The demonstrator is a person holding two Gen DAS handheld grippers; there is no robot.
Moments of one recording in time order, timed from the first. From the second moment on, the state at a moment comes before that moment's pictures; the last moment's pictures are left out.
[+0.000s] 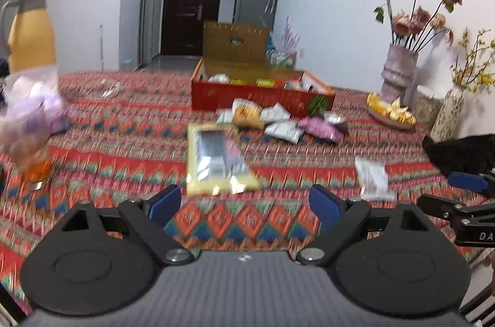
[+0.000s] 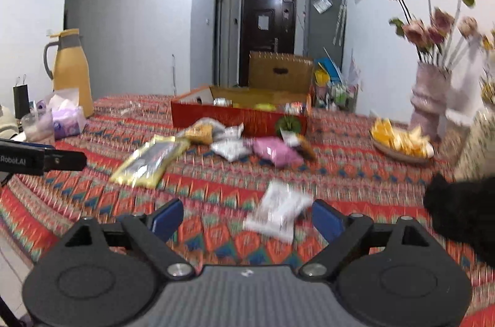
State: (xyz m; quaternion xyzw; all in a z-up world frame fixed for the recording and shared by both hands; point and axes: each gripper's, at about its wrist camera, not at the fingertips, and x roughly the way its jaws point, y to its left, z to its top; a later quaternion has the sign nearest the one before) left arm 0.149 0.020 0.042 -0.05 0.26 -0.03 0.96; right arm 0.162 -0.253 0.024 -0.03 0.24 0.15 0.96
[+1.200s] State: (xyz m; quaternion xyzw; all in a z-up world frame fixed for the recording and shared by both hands) left arm 0.222 0.024 0.006 -0.05 0.33 -0.04 0.94; right arm 0.240 -0.251 -0.029 0.00 0.32 0.13 0.94
